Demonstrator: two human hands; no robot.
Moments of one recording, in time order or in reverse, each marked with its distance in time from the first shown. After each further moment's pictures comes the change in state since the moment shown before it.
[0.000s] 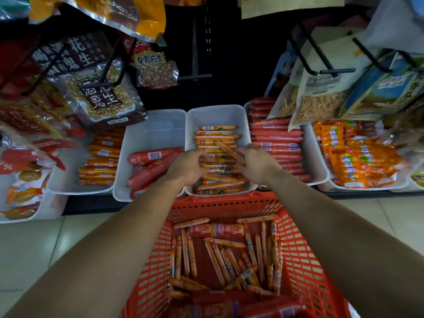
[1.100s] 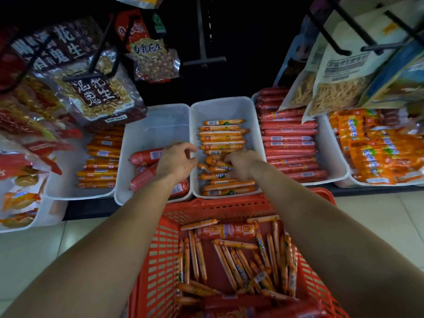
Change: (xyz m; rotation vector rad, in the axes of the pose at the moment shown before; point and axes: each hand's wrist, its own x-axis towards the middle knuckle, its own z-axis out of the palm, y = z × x) left_hand 0.018 -0.046 -0.015 0.033 0.229 -0.048; right_hand 0.063 -0.019 0.053 -0.191 -0.222 -0.050
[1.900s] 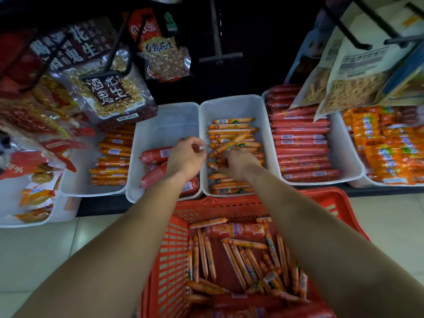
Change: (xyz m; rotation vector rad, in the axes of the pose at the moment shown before) left_hand 0.001 -0.001 0.001 -0.192 0.099 -0.037; right_hand 0.009 -0.035 0.013 0.115 0.096 0.054
